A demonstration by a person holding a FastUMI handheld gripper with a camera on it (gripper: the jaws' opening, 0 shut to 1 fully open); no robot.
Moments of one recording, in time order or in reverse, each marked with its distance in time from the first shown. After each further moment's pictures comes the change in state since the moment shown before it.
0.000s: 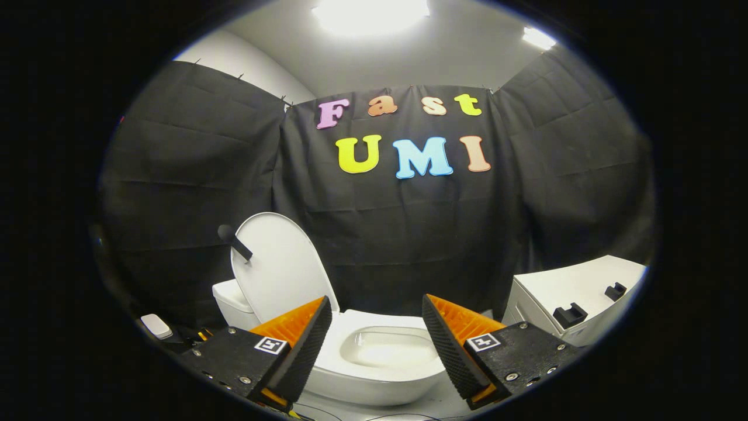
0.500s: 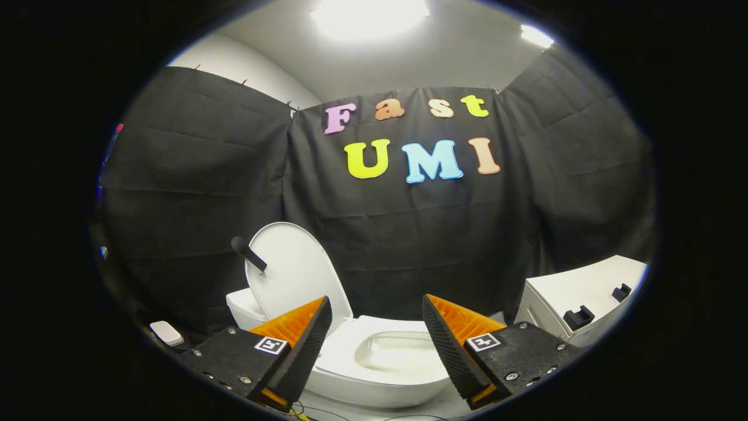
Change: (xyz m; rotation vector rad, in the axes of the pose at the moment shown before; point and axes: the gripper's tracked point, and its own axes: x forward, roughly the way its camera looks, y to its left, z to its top) arm -0.003 0.019 0.023 -0.001 -0.035 0.043
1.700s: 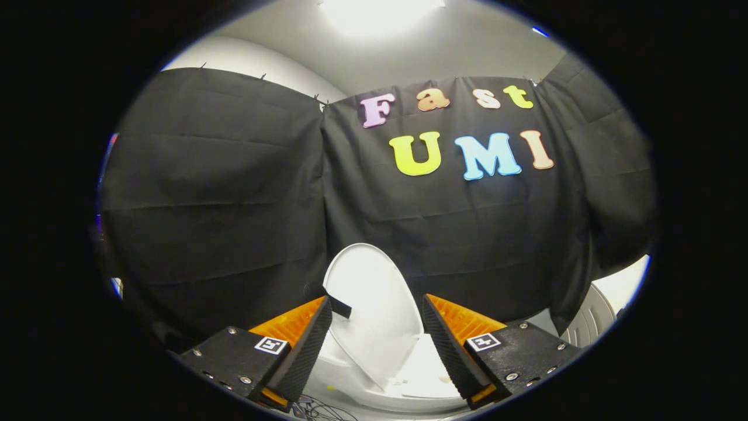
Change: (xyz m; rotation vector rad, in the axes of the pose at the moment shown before) arm 0.084 0.181 0.065 0.050 0.043 0.156
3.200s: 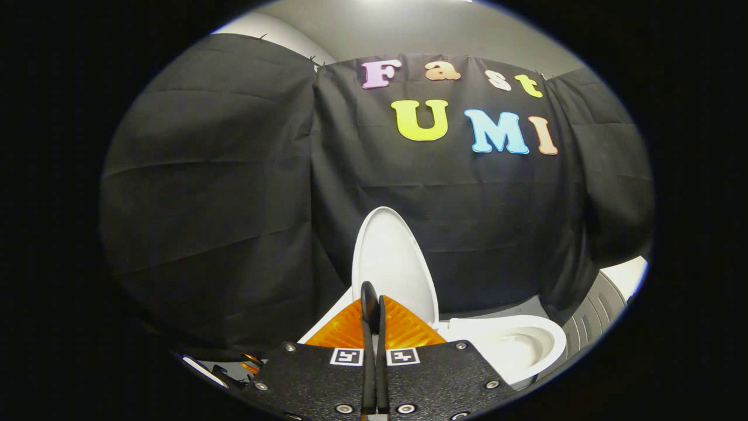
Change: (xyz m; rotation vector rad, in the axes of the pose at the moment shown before) arm 0.150 0.105 -0.075 -0.056 0.180 -0.115
